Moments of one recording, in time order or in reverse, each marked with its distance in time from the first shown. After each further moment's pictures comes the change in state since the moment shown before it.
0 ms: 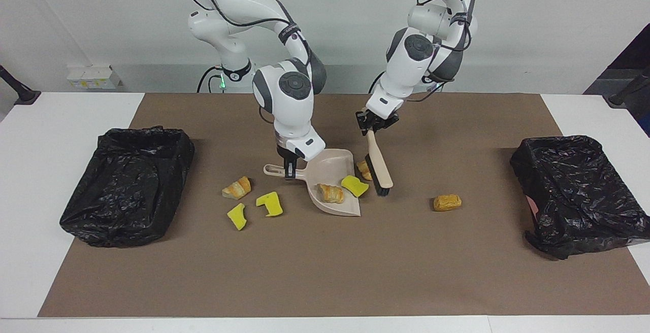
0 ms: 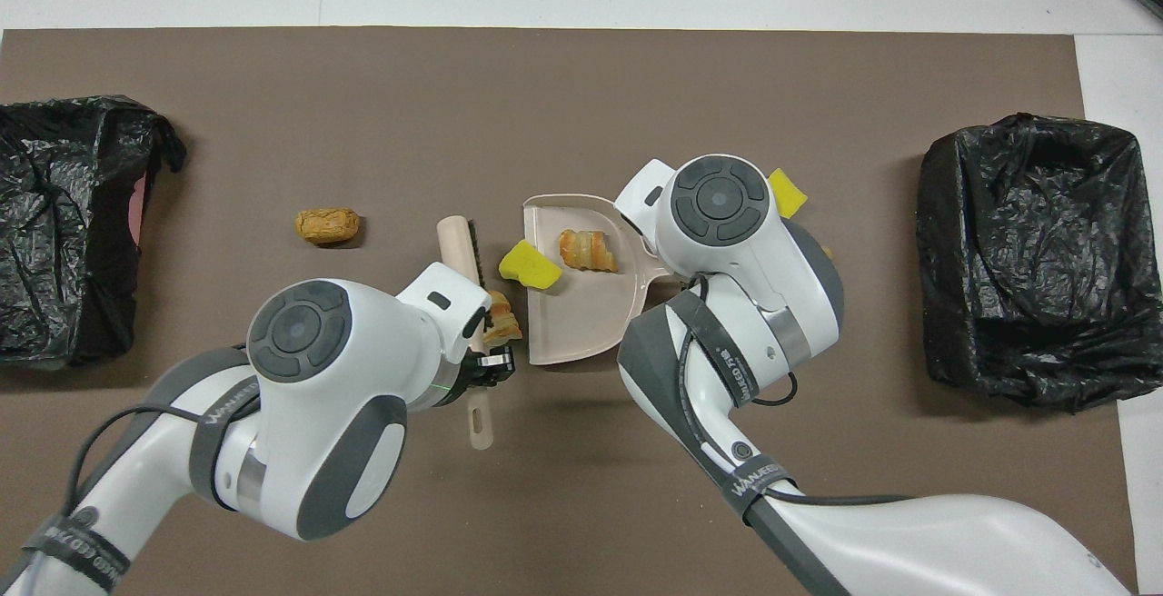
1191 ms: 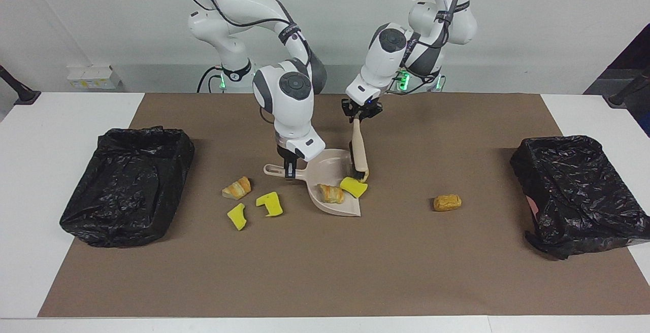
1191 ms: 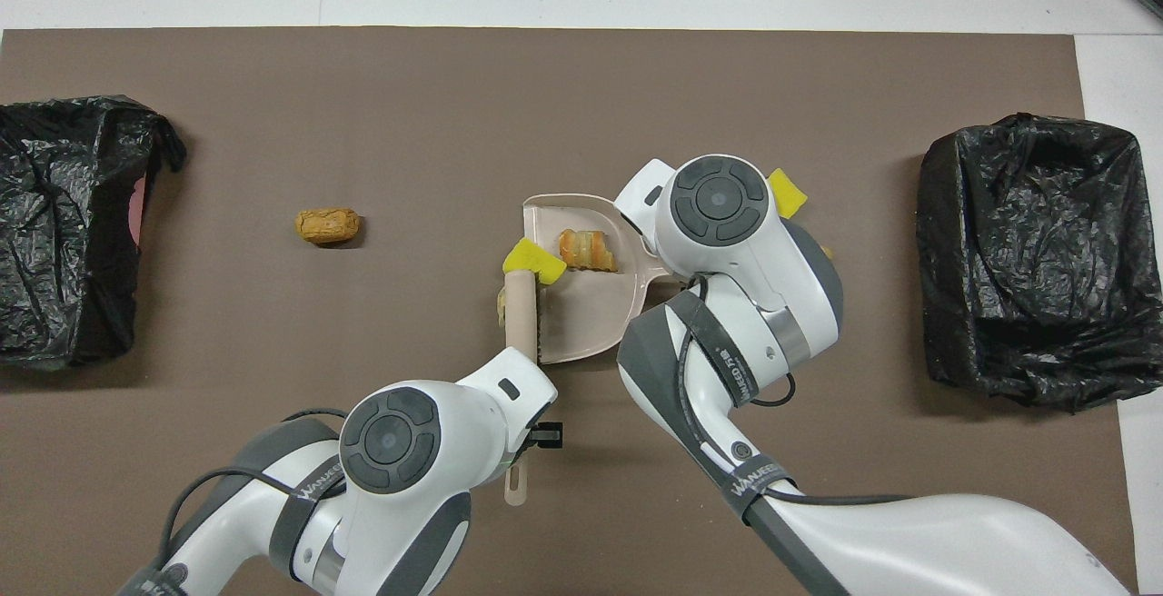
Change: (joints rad) left arm -0.156 -0.032 -0.030 -0.152 -0.002 0.227 0.123; right arm 0.001 0.001 0.000 0.000 0.000 0.001 0.012
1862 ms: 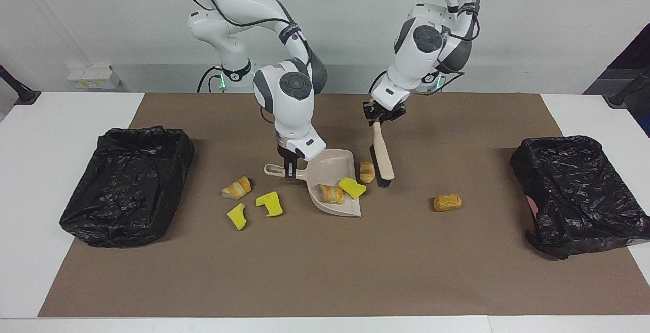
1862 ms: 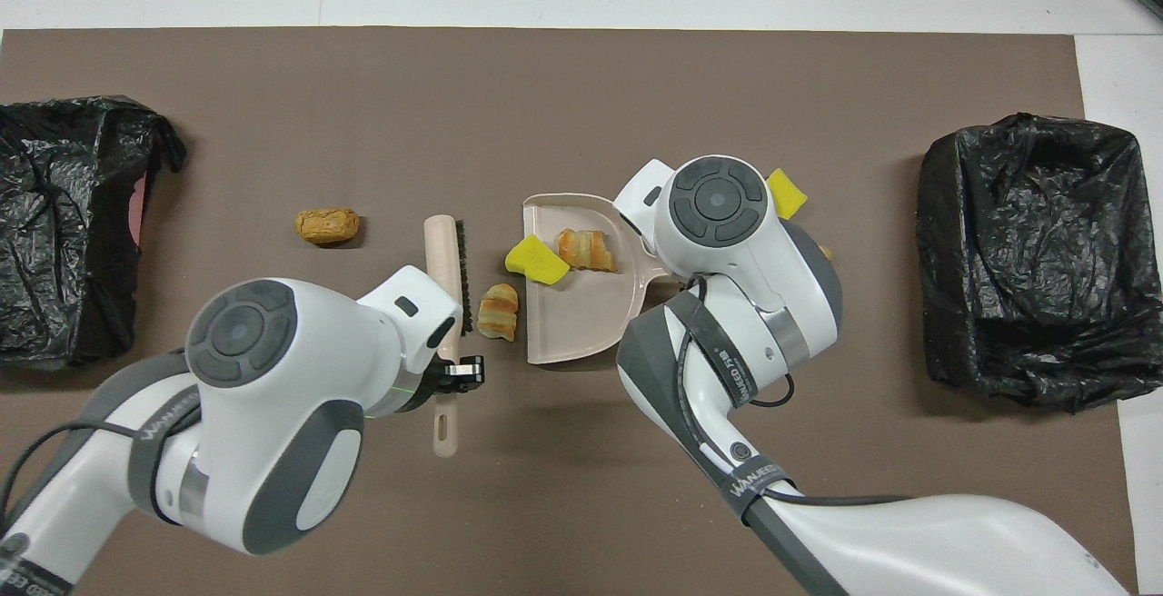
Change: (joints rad) left arm 0.192 -0.019 0.045 0.155 0.047 -0.256 0.037; right arm 0.001 0.000 0.000 0.000 0.000 0.000 0.004
